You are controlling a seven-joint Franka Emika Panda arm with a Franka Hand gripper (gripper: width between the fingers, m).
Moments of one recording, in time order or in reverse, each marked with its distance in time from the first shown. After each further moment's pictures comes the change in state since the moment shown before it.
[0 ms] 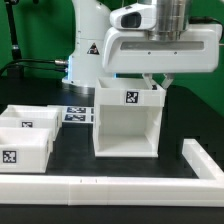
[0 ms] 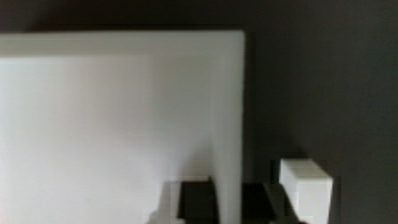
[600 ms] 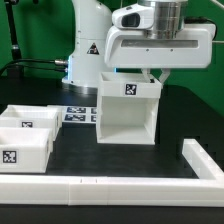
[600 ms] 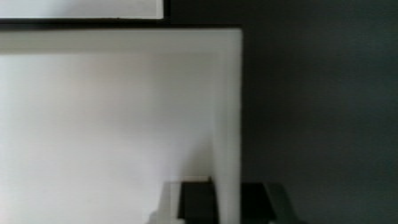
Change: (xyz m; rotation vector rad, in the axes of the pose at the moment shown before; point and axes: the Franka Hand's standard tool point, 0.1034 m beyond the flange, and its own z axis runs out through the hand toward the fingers) arm -0.071 -0.009 0.006 -0.007 -0.048 0.023
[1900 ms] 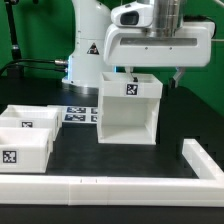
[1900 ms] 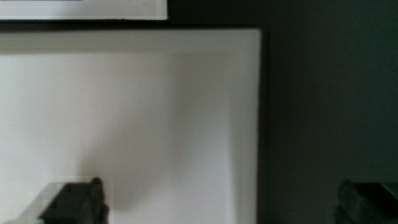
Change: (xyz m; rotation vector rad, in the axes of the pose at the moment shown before) arm -0.001 0.001 0.000 -0.001 -0.002 0.000
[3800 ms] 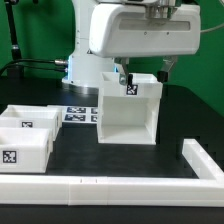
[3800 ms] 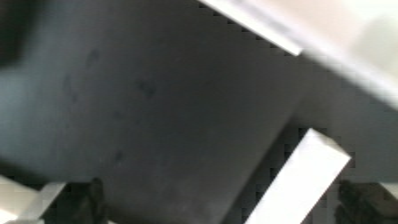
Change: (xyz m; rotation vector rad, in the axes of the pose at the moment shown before) arm 0.072 0.035 -0.042 -0.072 0.122 -0.435
